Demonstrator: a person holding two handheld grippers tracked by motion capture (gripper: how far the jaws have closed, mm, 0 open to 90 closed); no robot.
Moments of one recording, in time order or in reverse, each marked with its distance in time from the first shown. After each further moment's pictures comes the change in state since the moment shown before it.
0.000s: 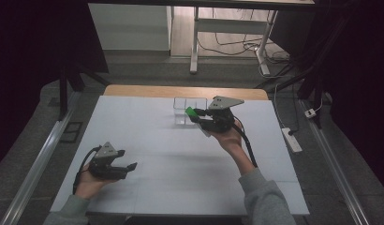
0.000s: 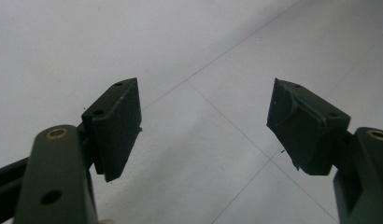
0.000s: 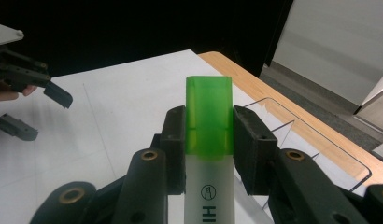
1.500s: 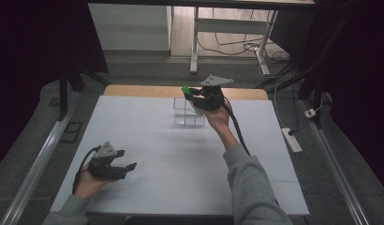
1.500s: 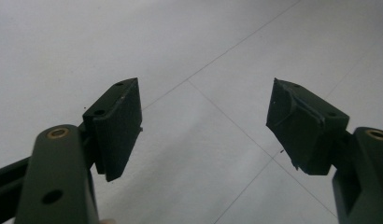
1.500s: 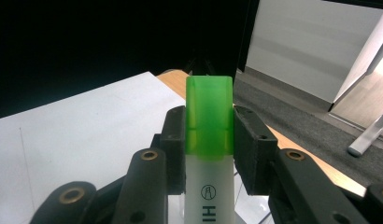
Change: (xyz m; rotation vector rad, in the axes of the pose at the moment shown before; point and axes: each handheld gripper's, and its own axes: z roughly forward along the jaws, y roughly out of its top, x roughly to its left) left arm 0.002 -0.002 0.001 -0.001 -0.008 0.006; right arm -0.049 0.025 0.054 -0.036 -0.102 0.080
